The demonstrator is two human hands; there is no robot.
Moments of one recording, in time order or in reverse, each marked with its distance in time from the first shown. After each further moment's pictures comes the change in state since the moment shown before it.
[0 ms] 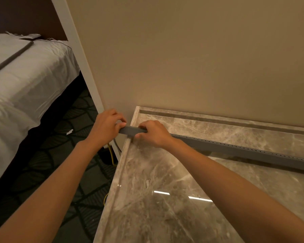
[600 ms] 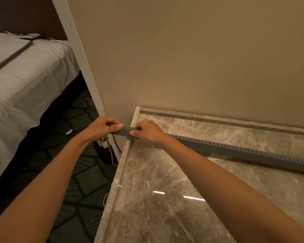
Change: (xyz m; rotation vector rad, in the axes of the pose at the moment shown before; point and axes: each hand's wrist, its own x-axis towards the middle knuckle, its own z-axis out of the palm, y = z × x) left_hand 0.000 -0.019 -0.008 -0.457 -0.316 -0.293; right_hand 0.011 -0.013 0.004 0.111 -0.069 0.084
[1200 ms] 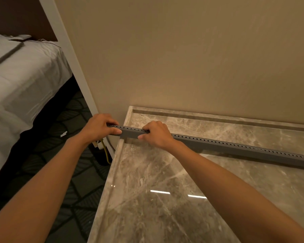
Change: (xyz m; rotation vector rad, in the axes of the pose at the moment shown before) left_hand 0.002 0.015 0.005 0.312 0.061 0.121; right_hand -0.028 0.028 -0.014 -0.123 0.102 0.026
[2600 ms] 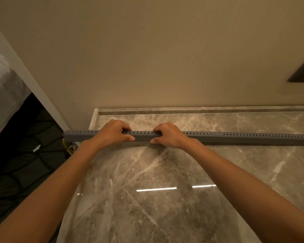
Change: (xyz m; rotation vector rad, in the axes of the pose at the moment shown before) left_hand 0.011 0.116 0.061 0.049 -0.218 0.156; right_hand -0.066 0.101 -0.050 -0.057 0.000 0.092
